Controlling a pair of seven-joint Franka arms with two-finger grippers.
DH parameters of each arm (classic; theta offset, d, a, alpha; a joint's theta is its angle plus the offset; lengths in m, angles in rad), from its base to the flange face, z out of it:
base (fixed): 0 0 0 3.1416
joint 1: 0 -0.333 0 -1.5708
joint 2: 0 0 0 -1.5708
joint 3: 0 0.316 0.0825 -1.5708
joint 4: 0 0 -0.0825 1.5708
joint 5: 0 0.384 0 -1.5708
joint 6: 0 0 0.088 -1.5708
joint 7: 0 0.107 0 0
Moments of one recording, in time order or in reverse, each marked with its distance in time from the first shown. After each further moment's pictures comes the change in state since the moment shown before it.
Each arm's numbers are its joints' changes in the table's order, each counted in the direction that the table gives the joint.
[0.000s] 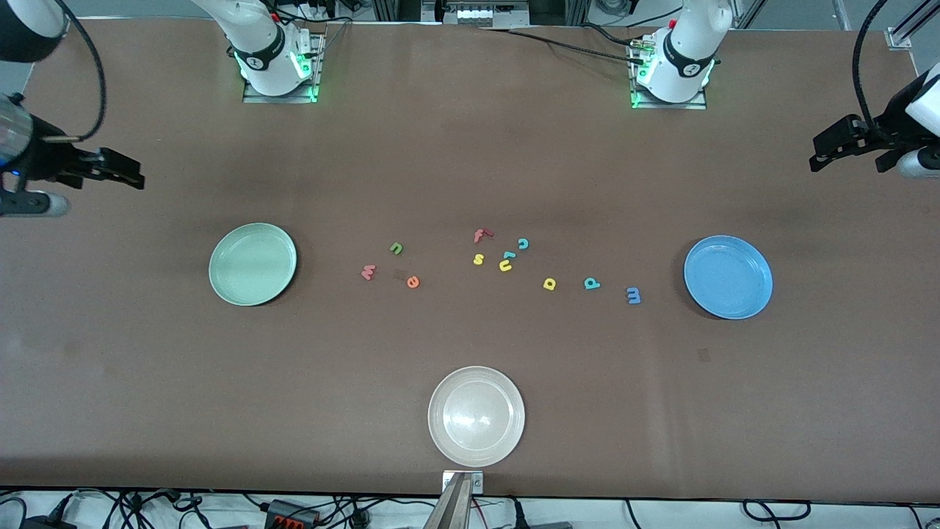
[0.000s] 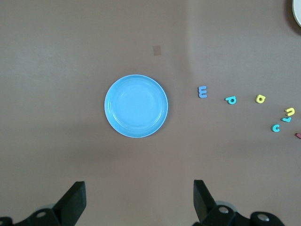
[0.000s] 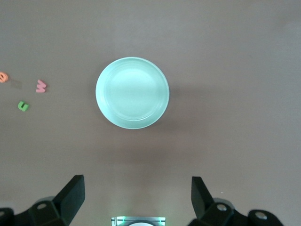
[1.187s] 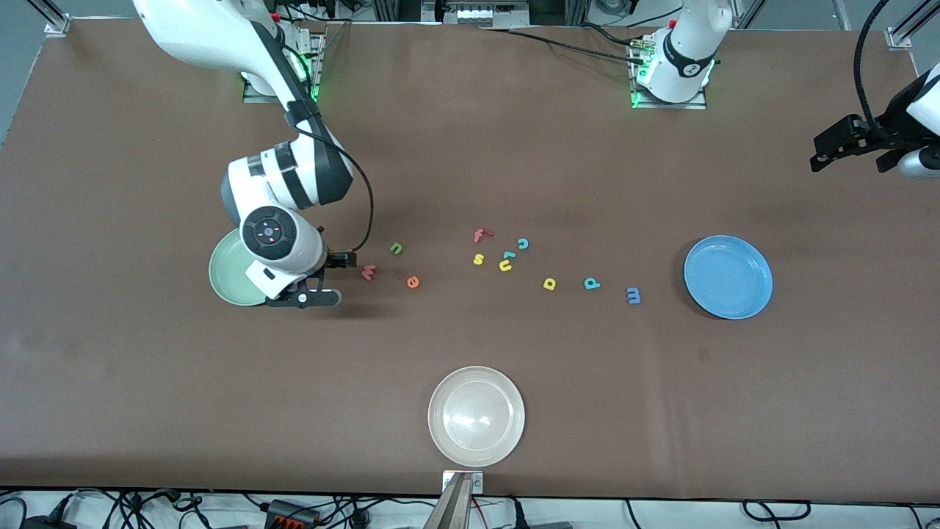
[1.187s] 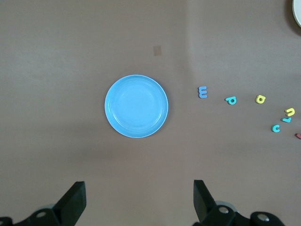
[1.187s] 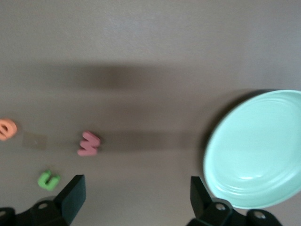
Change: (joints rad) left arm 0.000 0.000 0.001 -0.001 0.000 0.000 0.000; right arm -0.373 -0.463 0.006 0.039 0.017 -0.471 0.428
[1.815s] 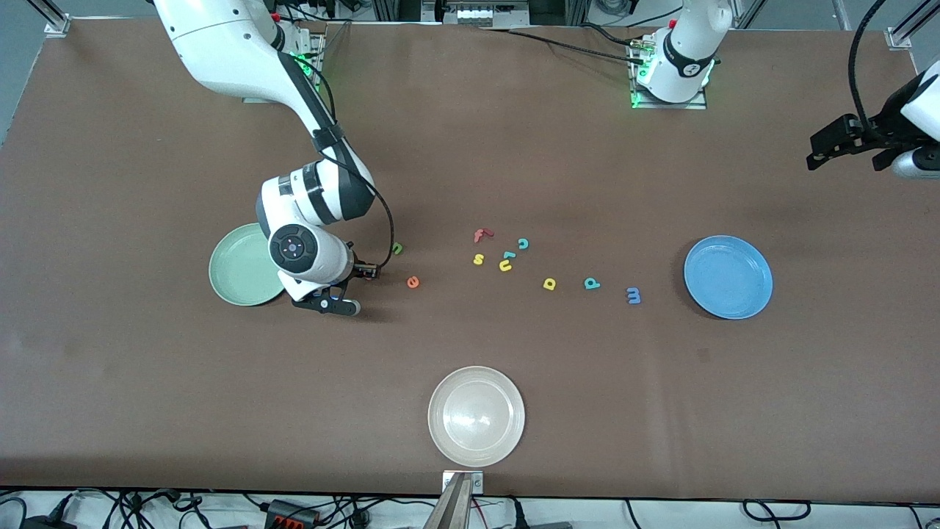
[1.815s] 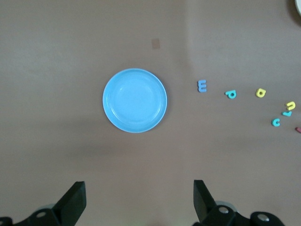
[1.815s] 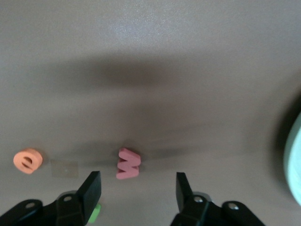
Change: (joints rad) left arm 0.002 -0.009 -0.007 0.001 0.000 0.035 0.000; right arm -0.024 -0.096 -0.001 0.000 0.147 -0.115 0.118
